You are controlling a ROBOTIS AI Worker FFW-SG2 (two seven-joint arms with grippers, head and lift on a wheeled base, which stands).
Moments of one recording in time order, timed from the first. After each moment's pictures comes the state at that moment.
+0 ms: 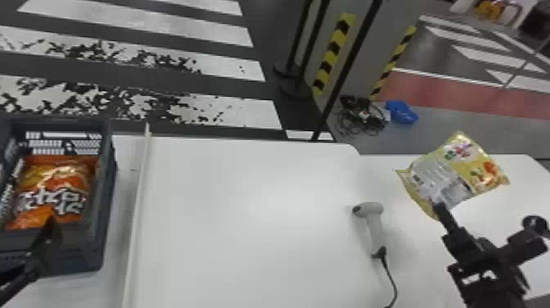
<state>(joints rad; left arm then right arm) 0.51 0.28 -0.03 -1.94 0.31 -0.08 -0.08 0.03 -0.29 -0.79 -1.22 -0.63 0.21 0.39</state>
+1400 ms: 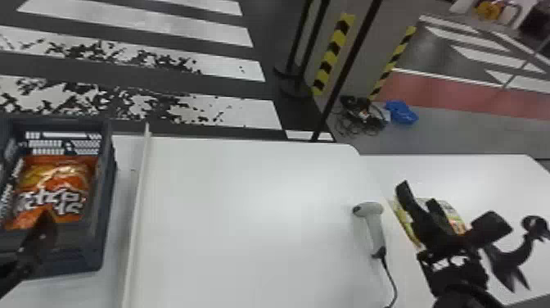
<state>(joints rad) 0.53 0.29 -0.02 -1.99 0.32 -0.09 -0.09 0.13 -0.22 -0.57 -1.41 -0.58 0.00 0.32</state>
